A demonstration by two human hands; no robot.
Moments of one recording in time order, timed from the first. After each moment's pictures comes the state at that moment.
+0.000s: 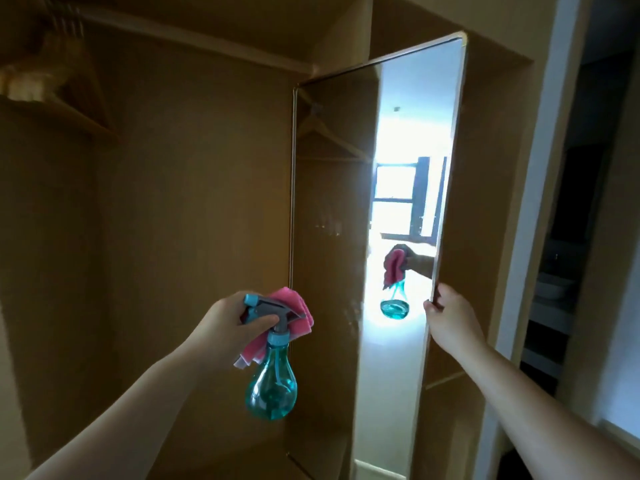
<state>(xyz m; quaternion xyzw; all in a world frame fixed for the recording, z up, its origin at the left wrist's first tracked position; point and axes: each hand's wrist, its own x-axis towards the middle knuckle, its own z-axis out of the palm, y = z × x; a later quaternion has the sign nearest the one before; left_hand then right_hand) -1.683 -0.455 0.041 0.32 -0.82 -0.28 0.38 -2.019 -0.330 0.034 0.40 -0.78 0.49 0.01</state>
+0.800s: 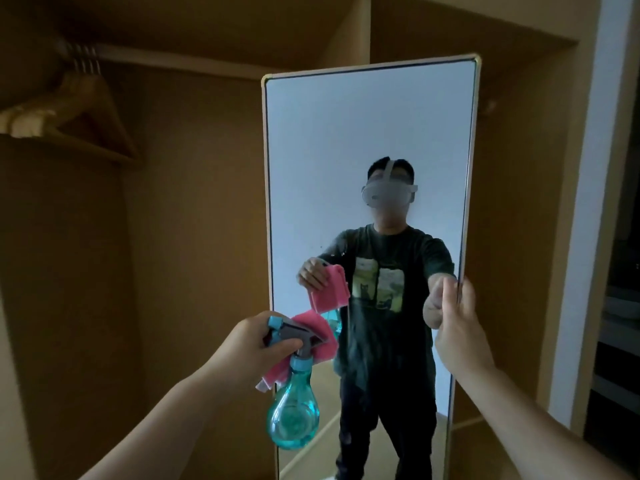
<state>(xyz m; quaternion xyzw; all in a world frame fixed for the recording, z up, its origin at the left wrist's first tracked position) -1.740 -0.450 0.044 0.36 -0.81 -0.28 0.37 -2.090 -0.393 0.003 0.51 -0.73 0.37 0.27</state>
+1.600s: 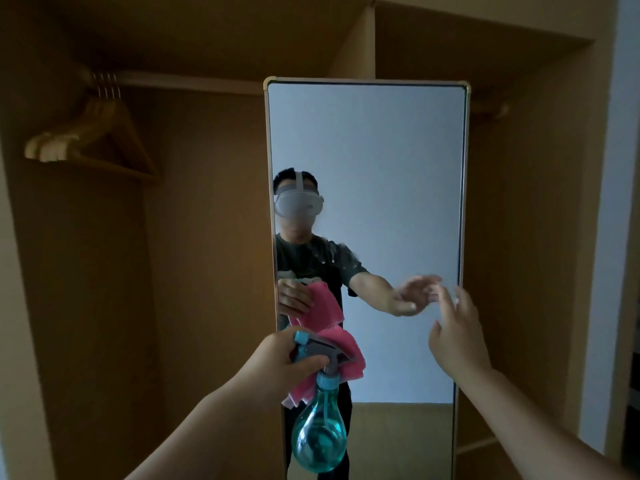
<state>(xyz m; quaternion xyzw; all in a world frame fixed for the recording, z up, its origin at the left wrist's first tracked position) -1.760 -0.437 0.046 0.33 -0.81 -0.32 0.36 -2.078 -0.414 0.016 0.53 -0.71 0.40 0.23</state>
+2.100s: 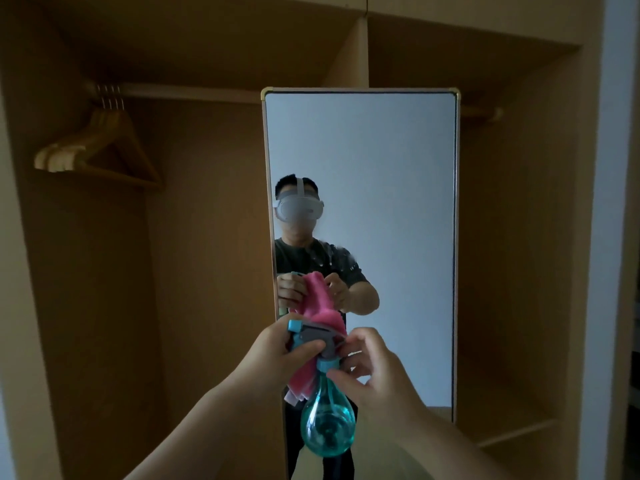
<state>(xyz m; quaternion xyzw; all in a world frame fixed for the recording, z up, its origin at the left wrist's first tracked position) -1.761 -0.426 0.057 0.31 -0.79 -0.33 0.42 -1.940 -0.357 0.017 0.69 -0.43 0.57 -0.12</state>
